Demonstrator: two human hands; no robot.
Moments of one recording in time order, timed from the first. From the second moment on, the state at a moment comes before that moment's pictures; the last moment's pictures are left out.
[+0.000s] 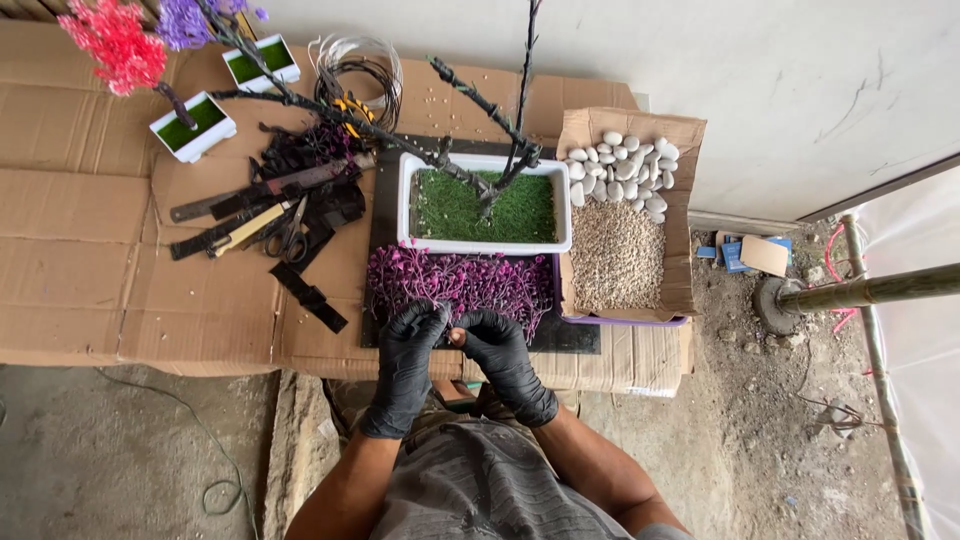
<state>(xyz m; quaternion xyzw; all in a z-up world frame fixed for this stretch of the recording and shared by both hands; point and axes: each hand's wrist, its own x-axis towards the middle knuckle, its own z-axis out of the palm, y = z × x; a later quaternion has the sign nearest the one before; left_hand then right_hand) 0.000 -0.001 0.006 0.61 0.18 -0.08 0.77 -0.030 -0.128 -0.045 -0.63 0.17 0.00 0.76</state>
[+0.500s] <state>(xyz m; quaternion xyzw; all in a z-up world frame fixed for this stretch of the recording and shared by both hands) -0.009 -0.004 -0.035 0.53 0.15 -0.05 0.83 -0.029 -0.122 -0.033 -0.63 0.06 -0.11 0.77</state>
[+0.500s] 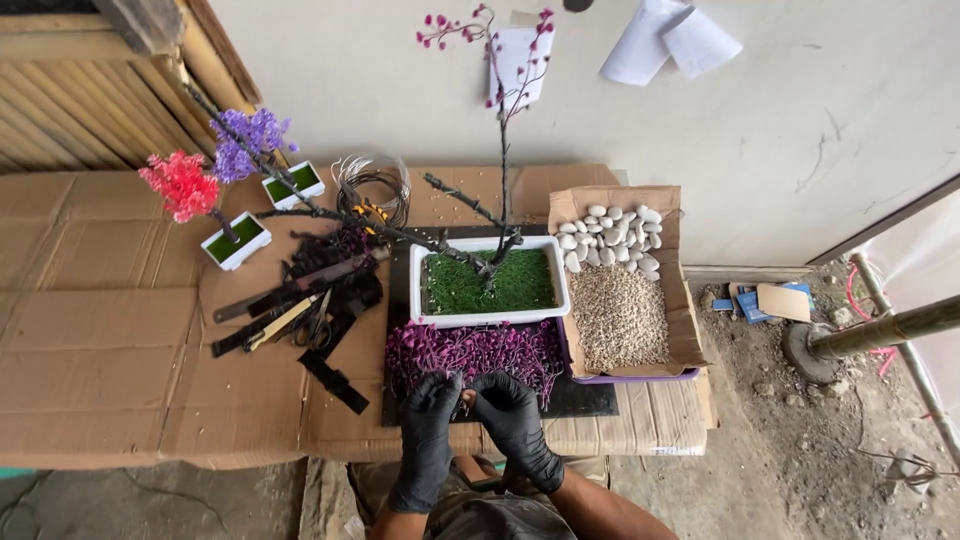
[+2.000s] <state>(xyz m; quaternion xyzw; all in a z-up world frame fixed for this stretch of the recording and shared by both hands) 0.056 -0.009 0.021 0.33 0.02 -0.13 0.93 0.014 -0.142 0.141 -0.81 -0.08 -0.24 0.53</state>
